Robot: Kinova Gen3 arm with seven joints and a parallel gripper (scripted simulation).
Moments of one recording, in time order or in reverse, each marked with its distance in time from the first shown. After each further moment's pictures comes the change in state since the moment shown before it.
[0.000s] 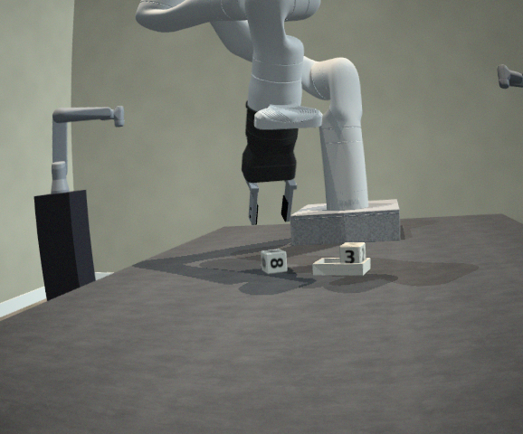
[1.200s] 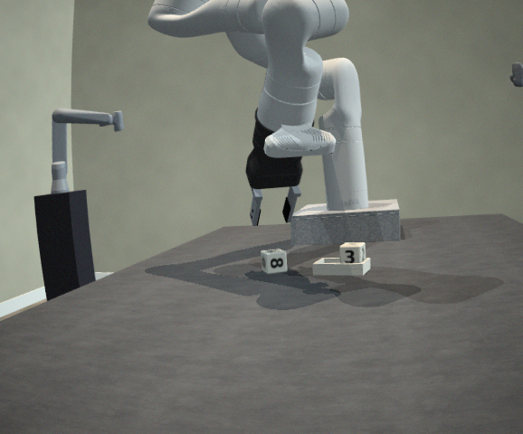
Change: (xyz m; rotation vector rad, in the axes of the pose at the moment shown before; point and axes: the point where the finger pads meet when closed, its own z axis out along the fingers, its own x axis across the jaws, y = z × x) arm -0.002 -0.005 0.000 -0.251 0.002 -0.004
